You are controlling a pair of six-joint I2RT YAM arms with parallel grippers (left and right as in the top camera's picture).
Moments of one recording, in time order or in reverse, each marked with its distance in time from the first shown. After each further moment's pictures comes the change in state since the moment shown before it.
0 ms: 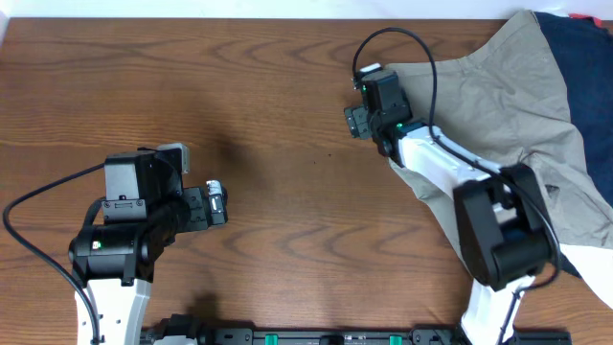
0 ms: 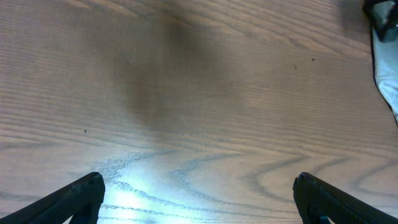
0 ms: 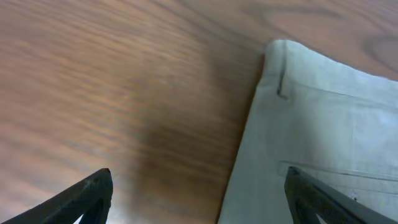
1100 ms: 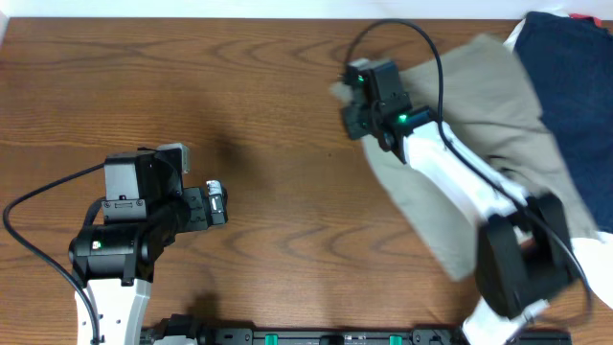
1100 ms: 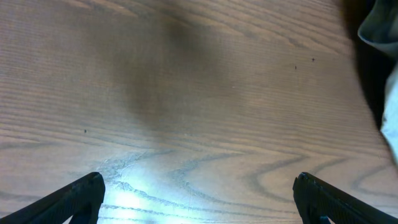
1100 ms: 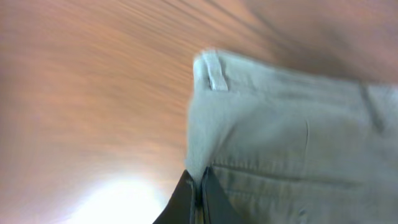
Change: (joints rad) left arm 0.000 0.000 0.000 0.000 0.000 0.000; right arm 0.100 -0.229 0.123 -0.370 -0.332 0.013
